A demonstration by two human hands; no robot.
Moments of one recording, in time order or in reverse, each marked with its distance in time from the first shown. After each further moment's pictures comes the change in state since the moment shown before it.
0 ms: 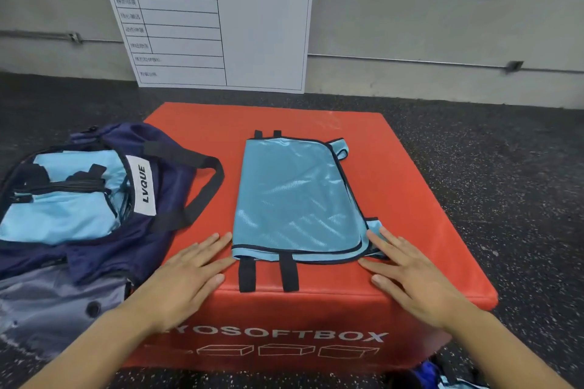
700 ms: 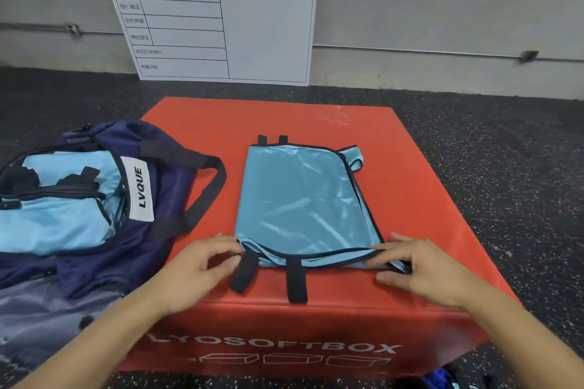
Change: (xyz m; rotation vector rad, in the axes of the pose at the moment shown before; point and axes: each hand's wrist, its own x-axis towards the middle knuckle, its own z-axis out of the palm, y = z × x) left_hand 0.043 0.011 -0.024 -0.762 0.064 -0.071; right_hand 0.048 0.001 -0.030 0.482 -0.102 0.037
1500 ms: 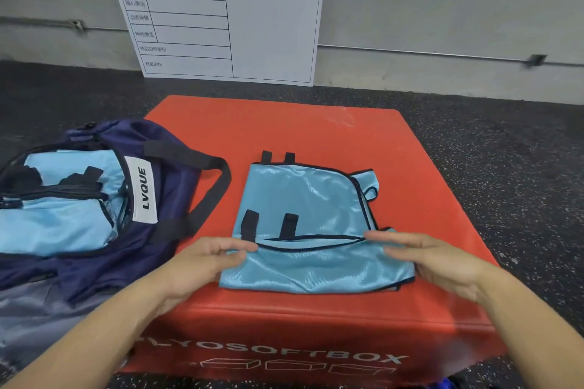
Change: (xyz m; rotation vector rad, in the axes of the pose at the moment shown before) left_hand 0.012 0.006 -0.005 -0.487 -0.022 -0.490; right_hand 0.020 -0.023 -0.018 0.868 -0.131 0.427
